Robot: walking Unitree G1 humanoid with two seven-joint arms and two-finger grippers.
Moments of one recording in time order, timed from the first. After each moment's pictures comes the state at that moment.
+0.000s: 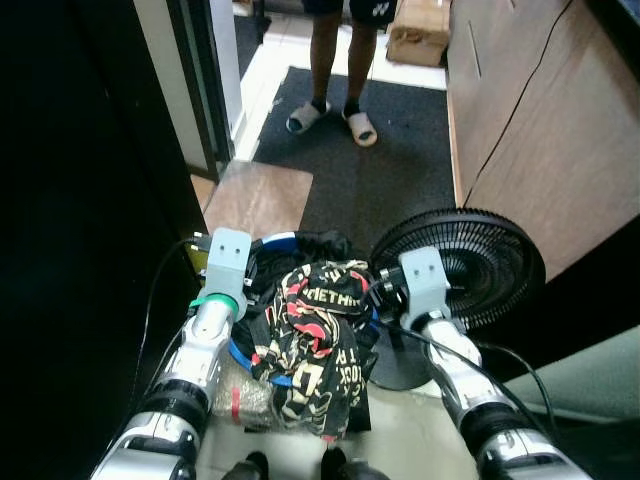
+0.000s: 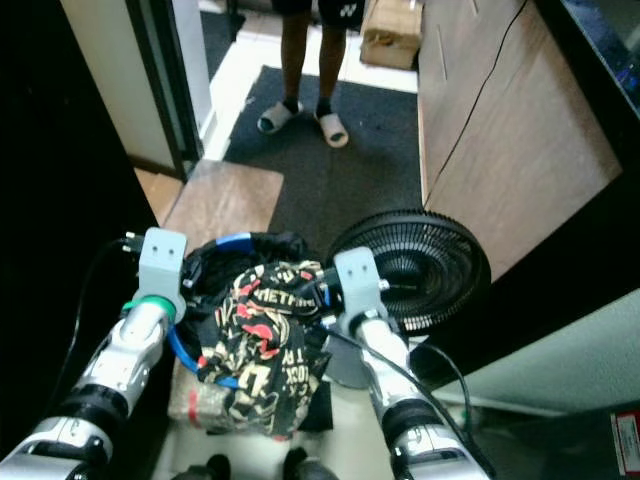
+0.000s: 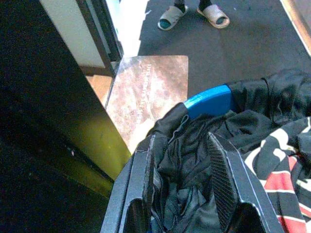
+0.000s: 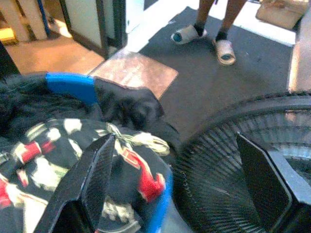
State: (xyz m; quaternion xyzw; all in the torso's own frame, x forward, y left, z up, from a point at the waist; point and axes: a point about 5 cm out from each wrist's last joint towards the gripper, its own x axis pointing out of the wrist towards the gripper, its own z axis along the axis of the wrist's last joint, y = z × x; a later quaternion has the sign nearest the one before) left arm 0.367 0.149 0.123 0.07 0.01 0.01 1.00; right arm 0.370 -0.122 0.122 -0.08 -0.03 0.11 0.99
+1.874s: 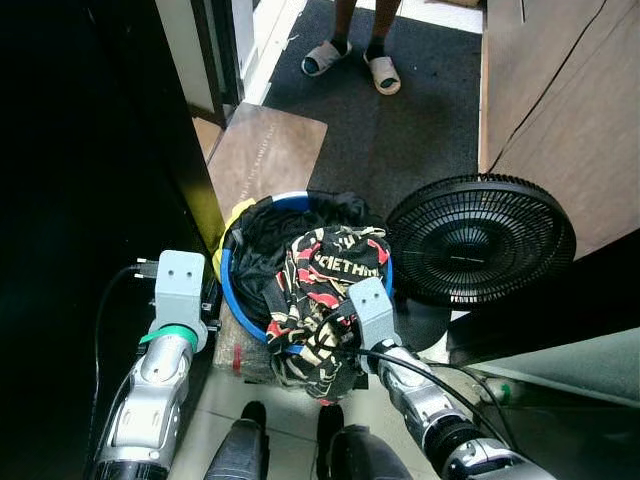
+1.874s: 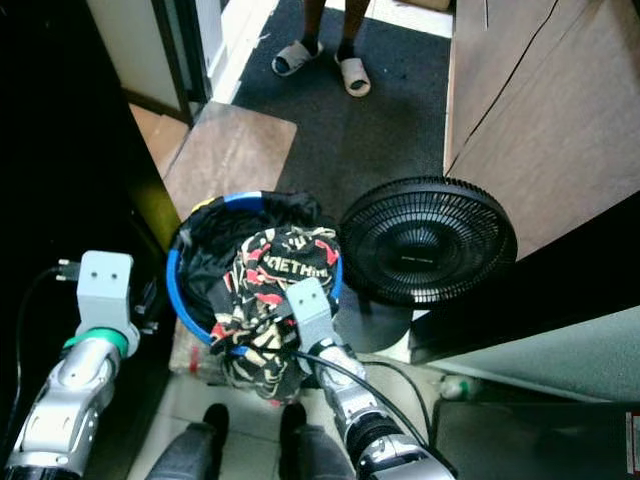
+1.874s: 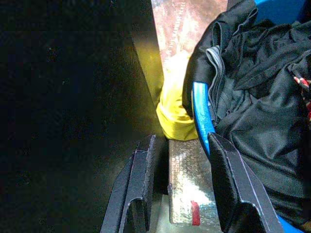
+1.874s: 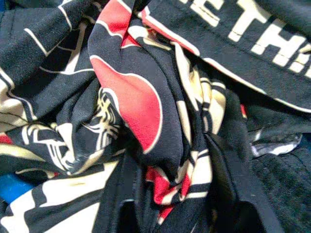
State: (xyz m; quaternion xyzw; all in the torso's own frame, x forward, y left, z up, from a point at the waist) left arm 0.310 0.185 0.127 0.07 0.04 0.06 1.00; right arm 0.339 -0.089 0.064 -0.08 0.08 0.20 0.97
